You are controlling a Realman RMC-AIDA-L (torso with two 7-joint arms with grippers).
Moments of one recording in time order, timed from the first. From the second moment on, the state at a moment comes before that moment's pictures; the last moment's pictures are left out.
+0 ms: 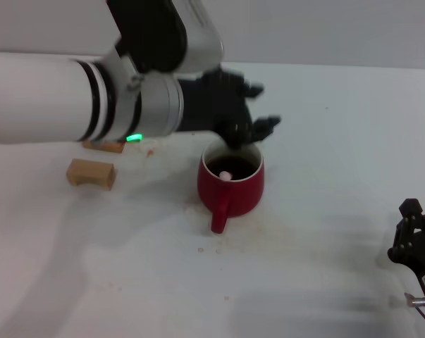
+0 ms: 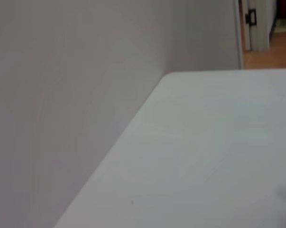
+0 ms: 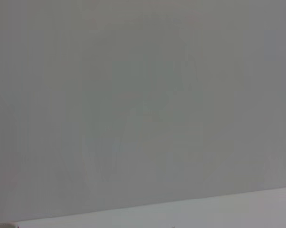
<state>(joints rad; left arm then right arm) -0.40 -2.07 -1.41 -1.61 2.27 -0.94 0.95 0.12 2.08 0.07 0.55 -1.61 -1.40 -0.12</state>
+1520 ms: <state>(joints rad) -0.20 -2.06 -0.98 -1.78 2.30 0.74 1.19 0.11 2.08 0.07 0.51 -1.61 -1.43 -0.12</state>
